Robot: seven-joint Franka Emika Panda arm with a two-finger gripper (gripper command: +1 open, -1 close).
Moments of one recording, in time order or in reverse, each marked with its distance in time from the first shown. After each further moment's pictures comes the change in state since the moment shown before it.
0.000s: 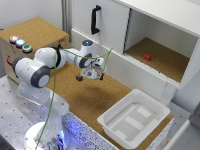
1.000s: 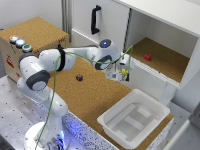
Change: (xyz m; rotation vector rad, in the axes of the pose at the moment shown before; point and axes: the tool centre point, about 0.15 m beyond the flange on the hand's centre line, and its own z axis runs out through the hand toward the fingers) arm 0.058 0.225 -0.069 -0.206 0.239 0.028
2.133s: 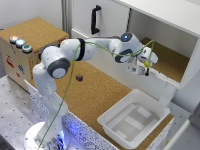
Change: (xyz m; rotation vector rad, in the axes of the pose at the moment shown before) arm 0.085 0.110 0.077 -0.027 0.053 0.103
